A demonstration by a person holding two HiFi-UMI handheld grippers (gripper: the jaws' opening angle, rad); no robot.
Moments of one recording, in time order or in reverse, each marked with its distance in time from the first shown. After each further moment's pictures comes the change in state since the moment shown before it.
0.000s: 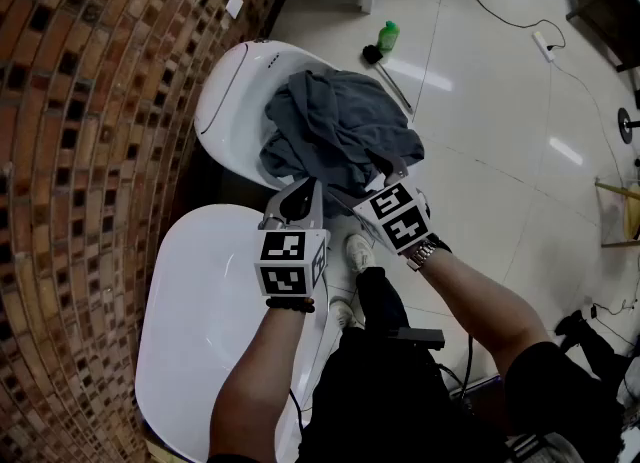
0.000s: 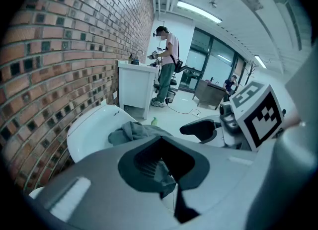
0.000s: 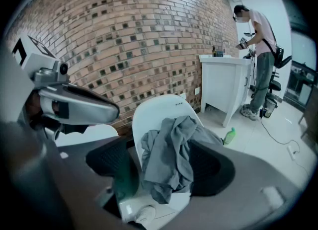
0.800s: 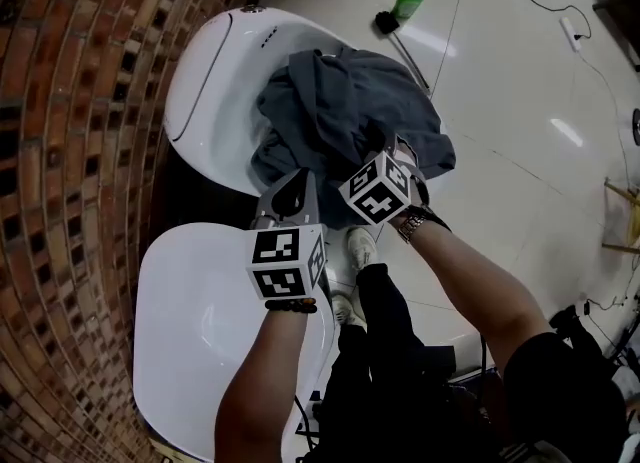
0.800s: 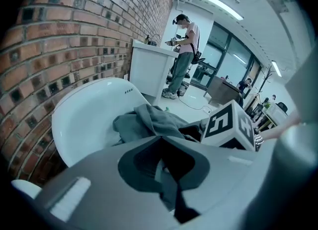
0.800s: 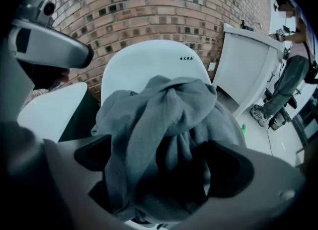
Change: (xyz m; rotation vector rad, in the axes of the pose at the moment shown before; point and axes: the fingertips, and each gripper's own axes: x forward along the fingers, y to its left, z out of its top) left arm 0.159 0.141 -0.066 -0.177 0.094 0.043; right arm 0.240 -0.111 -0.097 -0.205 0.375 -0.018
